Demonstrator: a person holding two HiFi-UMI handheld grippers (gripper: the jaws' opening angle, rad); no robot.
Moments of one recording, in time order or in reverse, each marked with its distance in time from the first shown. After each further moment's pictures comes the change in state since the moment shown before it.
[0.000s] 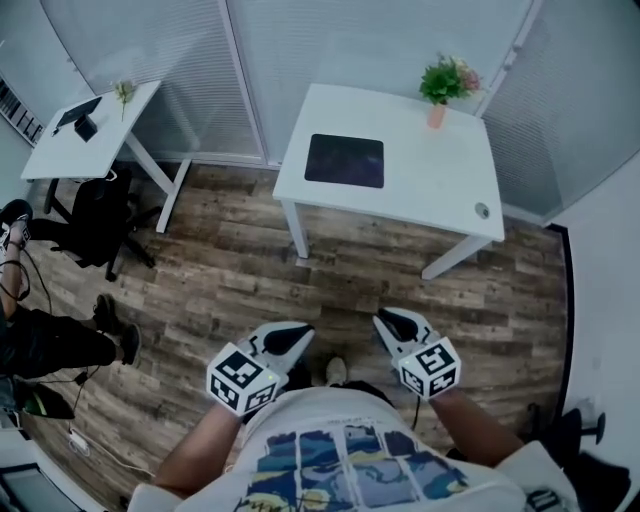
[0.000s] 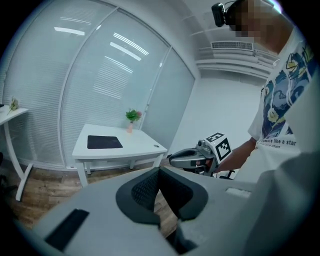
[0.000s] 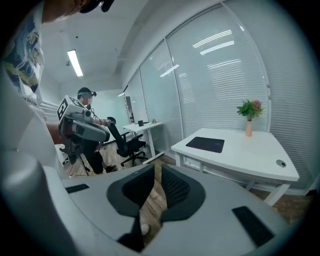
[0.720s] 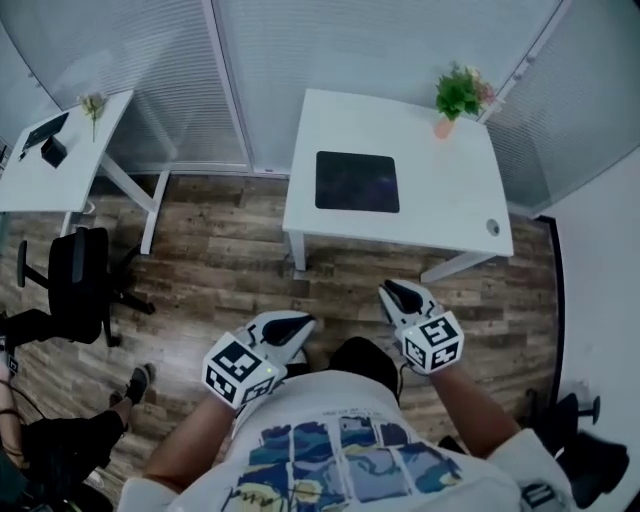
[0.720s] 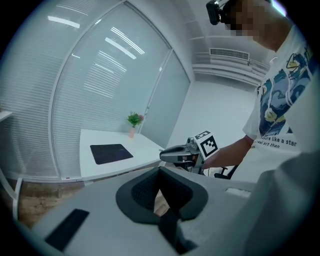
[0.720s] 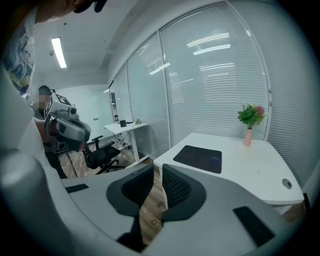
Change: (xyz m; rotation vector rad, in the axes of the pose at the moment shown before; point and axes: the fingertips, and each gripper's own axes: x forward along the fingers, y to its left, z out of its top) left arm -0.006 0.172 0.069 0.049 0.010 -0.132; right arm 0.163 -0.067 0.089 0.009 0.014 -0.164
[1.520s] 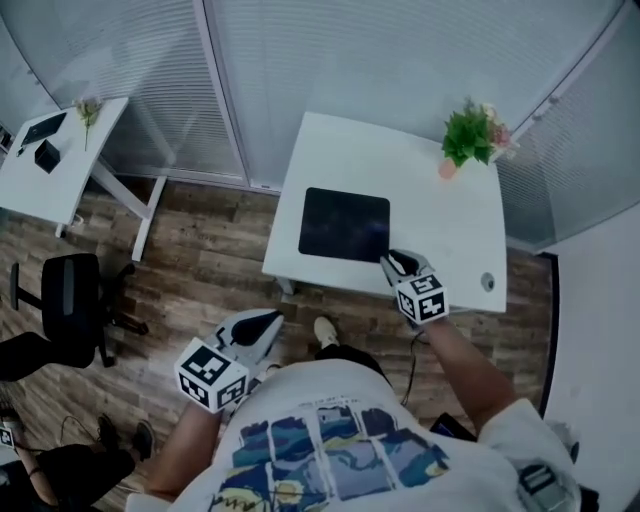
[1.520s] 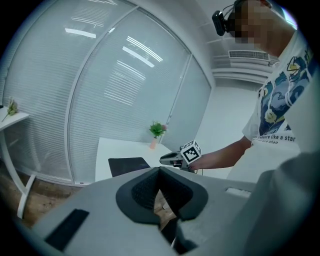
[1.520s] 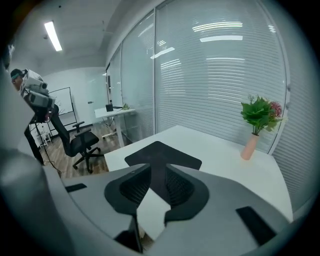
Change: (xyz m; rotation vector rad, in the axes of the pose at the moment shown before) left arm 0.067 0.115 0.078 -0.080 -0.088 0.203; right arm 0.152 -0.224 0.016 -0.090 0.152 -0.035
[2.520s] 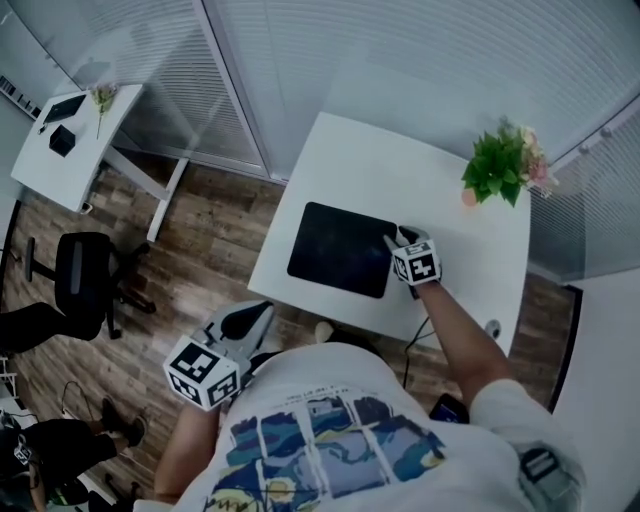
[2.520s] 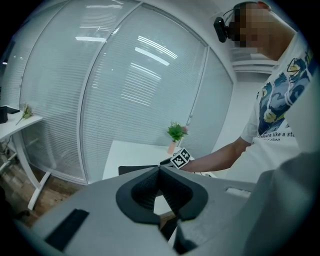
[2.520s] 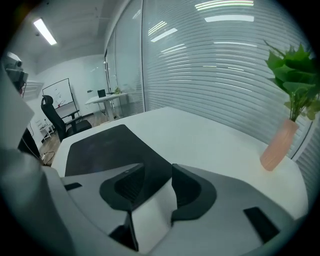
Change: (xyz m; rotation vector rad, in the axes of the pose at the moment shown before) left arm 0.100 0.047 0.047 -0.071 0.008 0.225; right arm 0.175 -0.150 -0.027 -0.030 0.156 0.068
